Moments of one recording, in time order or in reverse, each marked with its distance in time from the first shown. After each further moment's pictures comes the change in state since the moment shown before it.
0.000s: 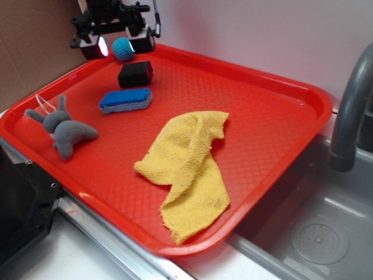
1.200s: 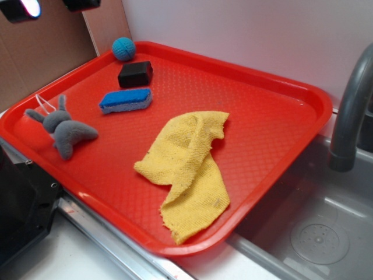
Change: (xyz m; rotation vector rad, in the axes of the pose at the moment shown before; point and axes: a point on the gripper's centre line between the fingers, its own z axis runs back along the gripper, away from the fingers) arm -0.089 0.014 0.141 -0.097 0.003 -0.081
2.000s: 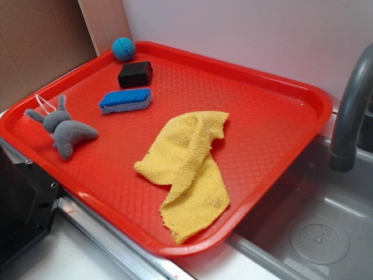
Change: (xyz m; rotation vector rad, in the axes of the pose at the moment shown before) arm -0.067 -0.010 0.077 -0.018 0.178 -0.650
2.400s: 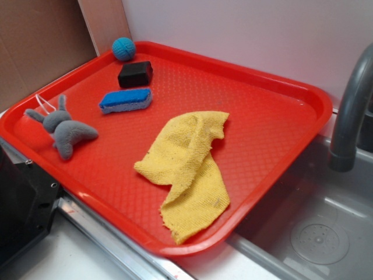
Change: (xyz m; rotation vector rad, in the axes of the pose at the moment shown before) arm 0.001 0.000 0.003 -0.002 -0.012 -0.002
